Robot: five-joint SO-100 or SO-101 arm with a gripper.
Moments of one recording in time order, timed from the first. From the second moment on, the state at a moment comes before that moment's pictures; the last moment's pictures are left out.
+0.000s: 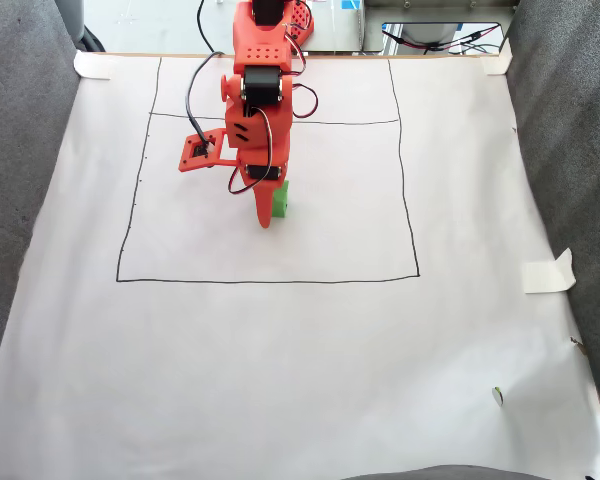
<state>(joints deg) -1.8 32.6 19.6 91.2 14.0</state>
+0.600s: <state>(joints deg) -2.5 39.1 28.8 91.1 13.4</state>
